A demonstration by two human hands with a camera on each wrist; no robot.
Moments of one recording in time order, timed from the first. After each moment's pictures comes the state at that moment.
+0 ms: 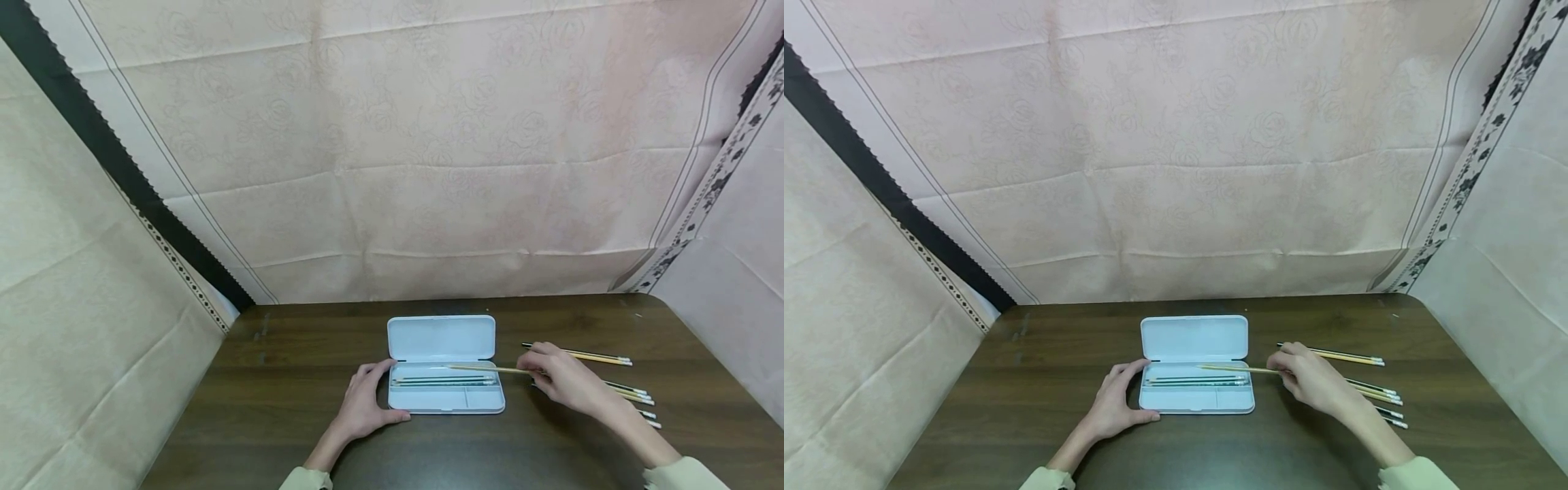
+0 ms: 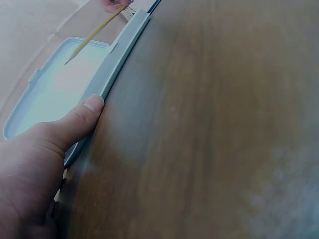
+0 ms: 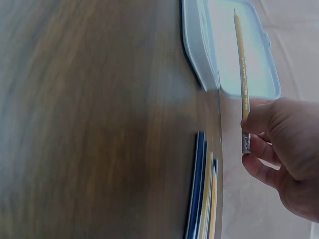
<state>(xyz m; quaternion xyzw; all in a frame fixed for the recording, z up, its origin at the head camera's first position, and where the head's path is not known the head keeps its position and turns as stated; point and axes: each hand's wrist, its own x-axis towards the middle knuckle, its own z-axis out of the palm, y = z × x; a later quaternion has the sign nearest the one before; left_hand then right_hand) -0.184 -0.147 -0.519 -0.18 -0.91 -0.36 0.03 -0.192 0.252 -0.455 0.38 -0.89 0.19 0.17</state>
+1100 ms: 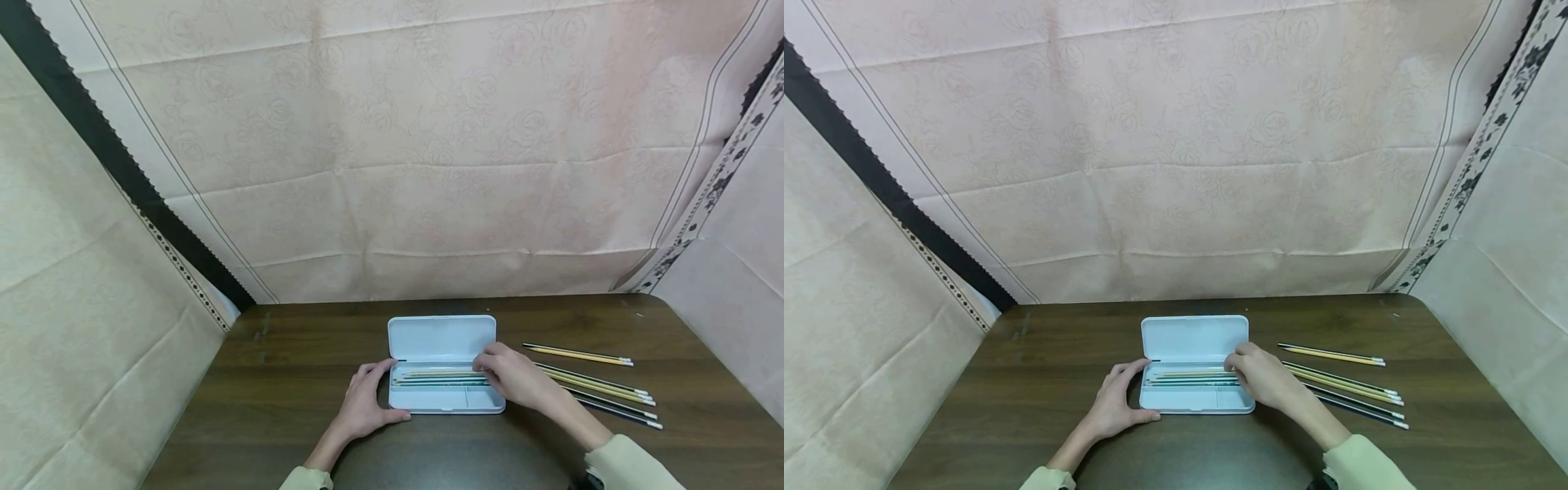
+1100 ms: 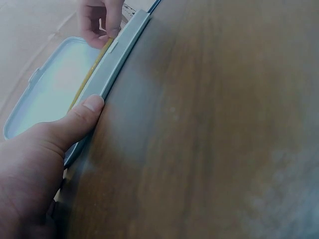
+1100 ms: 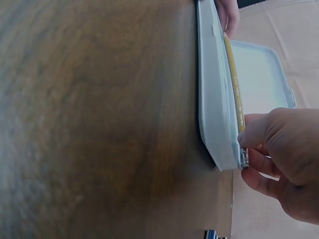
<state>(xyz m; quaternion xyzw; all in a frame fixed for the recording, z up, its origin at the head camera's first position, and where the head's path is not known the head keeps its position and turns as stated) -0.184 -0.147 -0.519 -0.18 -0.92 -0.36 0.03 -0.204 0.182 -0.462 0.40 -0.89 0.18 0.14</state>
